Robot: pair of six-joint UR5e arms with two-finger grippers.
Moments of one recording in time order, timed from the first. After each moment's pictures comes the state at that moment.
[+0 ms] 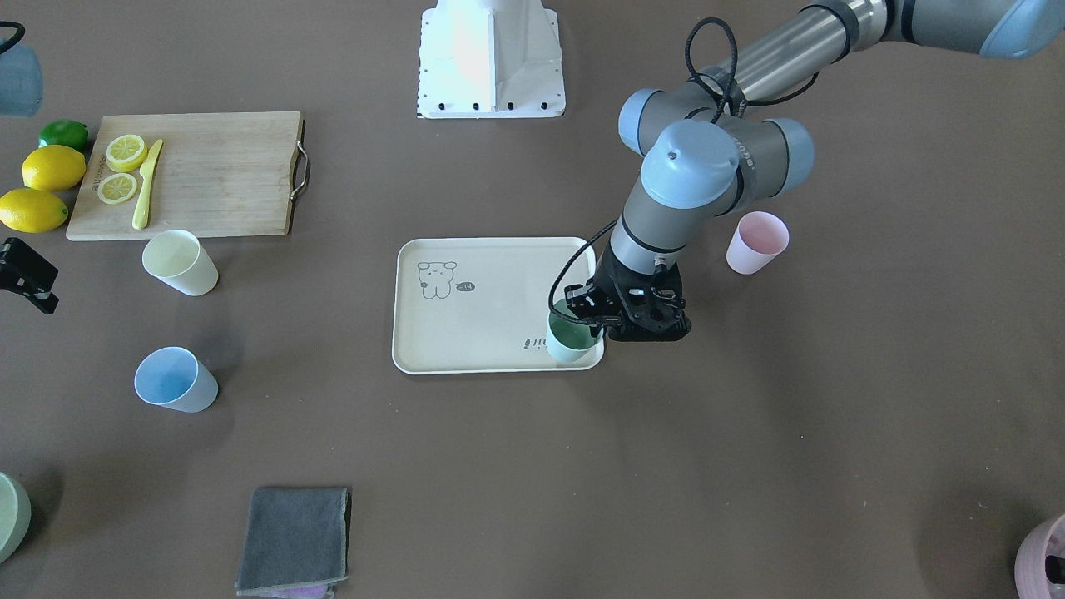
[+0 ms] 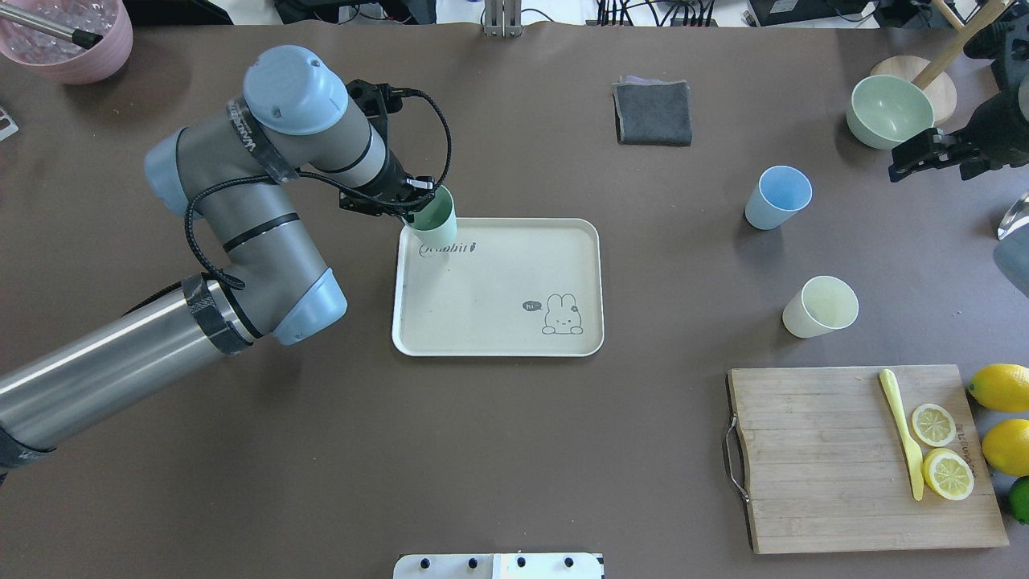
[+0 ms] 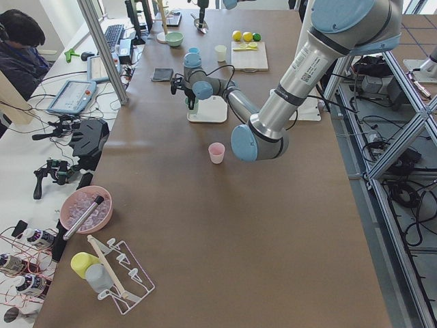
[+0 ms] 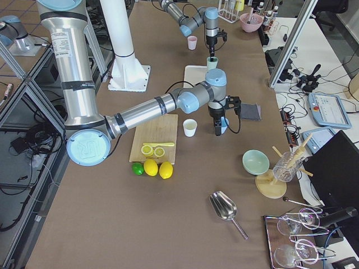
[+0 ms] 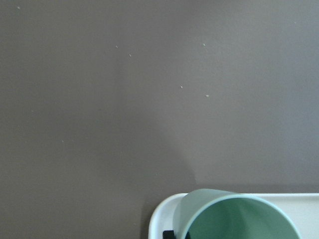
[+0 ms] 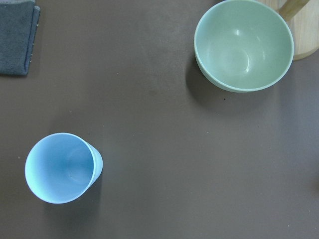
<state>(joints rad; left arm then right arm) -0.70 -2.29 -1.45 -1.86 -1.99 -1.17 1.17 -1.43 1.83 -1.43 2.15 0.62</state>
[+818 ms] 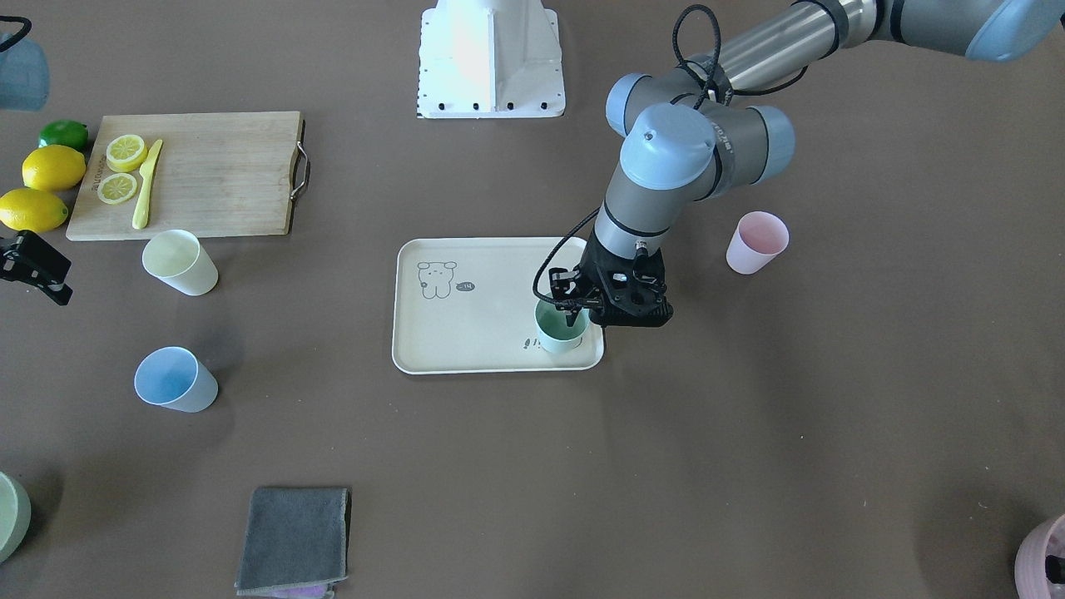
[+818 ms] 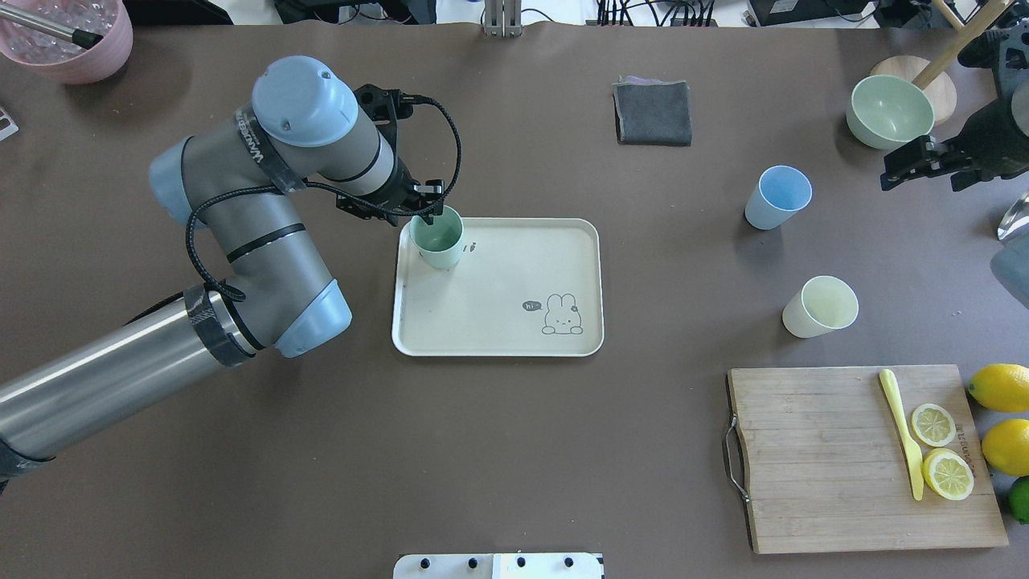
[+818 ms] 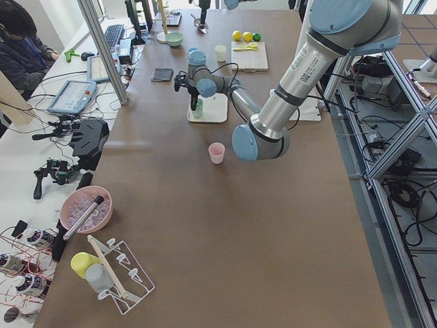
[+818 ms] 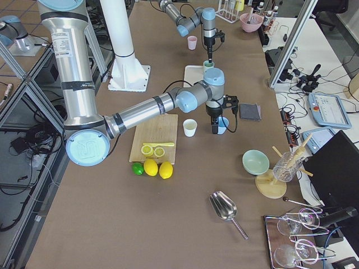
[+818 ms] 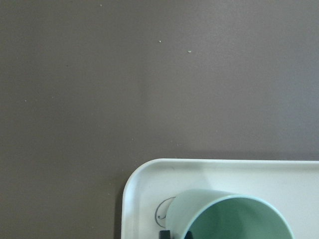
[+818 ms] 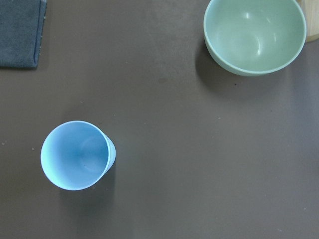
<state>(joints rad) -0.73 -2.29 -1.51 -1.79 -1.97 -1.08 1.14 -1.45 1.86 -1.44 2.17 0.69</state>
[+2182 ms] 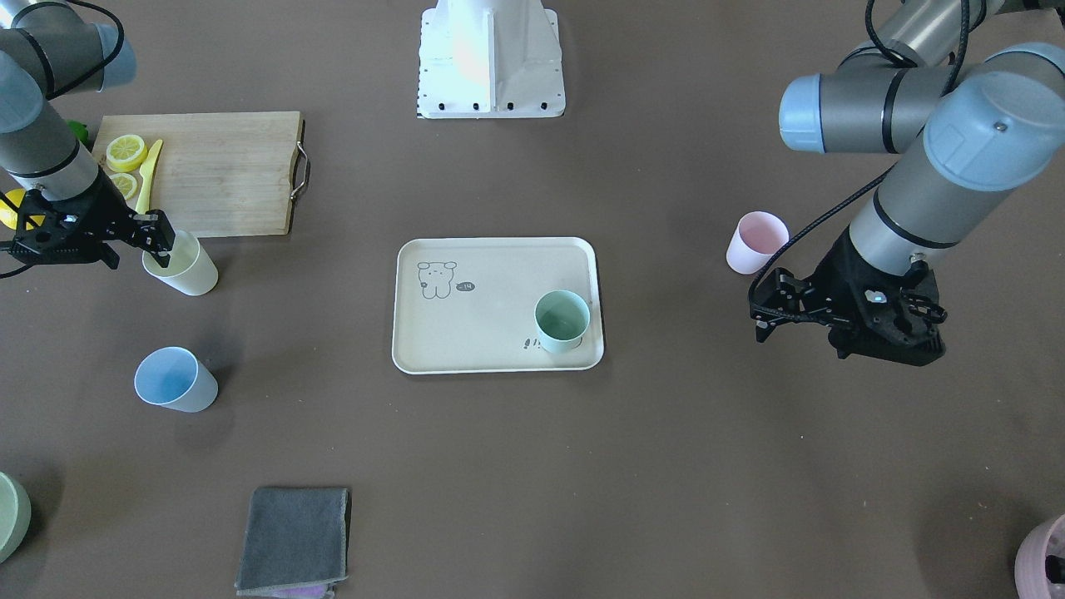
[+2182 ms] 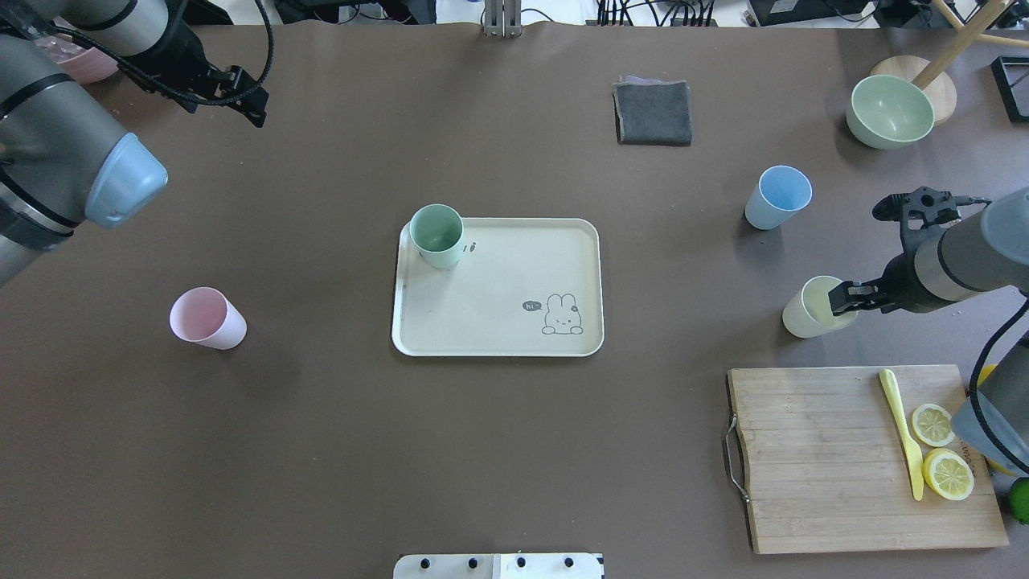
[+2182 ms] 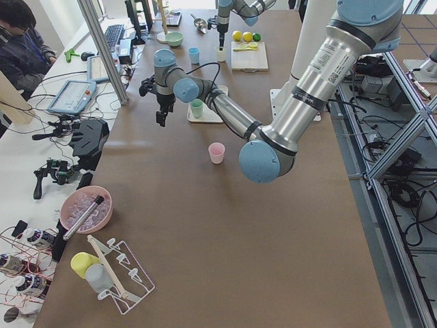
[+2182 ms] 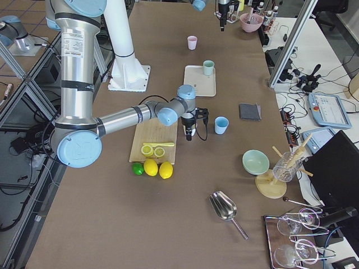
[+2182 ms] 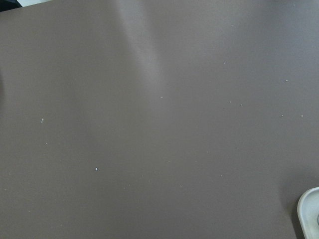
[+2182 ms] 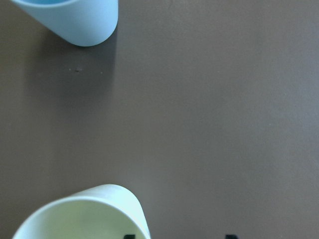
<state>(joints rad) -1.04 -2.13 -1.63 -1.64 -2.15 -0.57 0.82 -1.63 1.86 -1.19 2.00 0.89</state>
